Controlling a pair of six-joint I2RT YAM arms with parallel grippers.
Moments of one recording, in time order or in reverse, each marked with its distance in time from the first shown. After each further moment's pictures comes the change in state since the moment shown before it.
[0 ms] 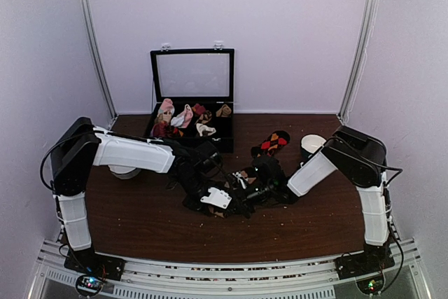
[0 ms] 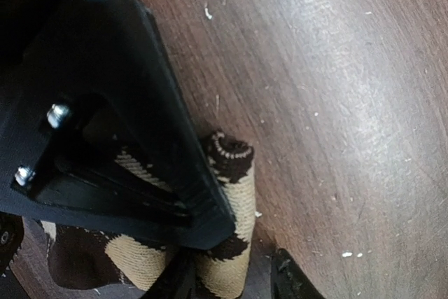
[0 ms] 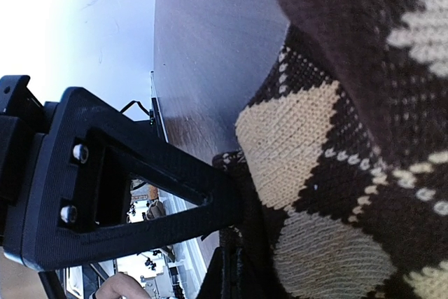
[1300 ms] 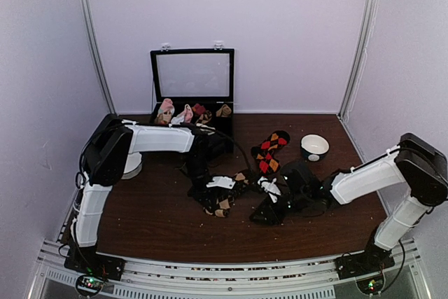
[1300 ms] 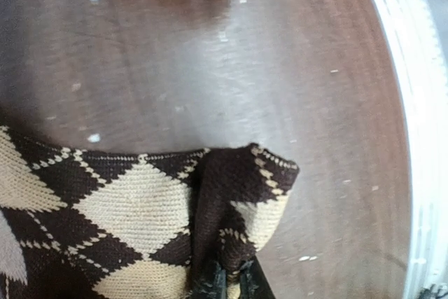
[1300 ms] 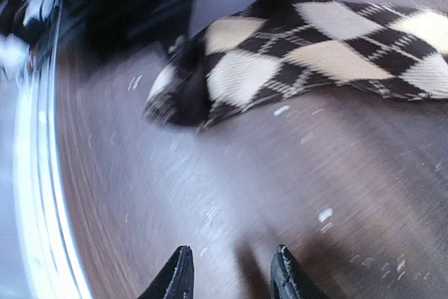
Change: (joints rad) left arm 0.112 0.304 0.421 -0.488 0.321 -0.073; right arm 0.048 -0.534 -0.353 -0.389 0.479 -0.877
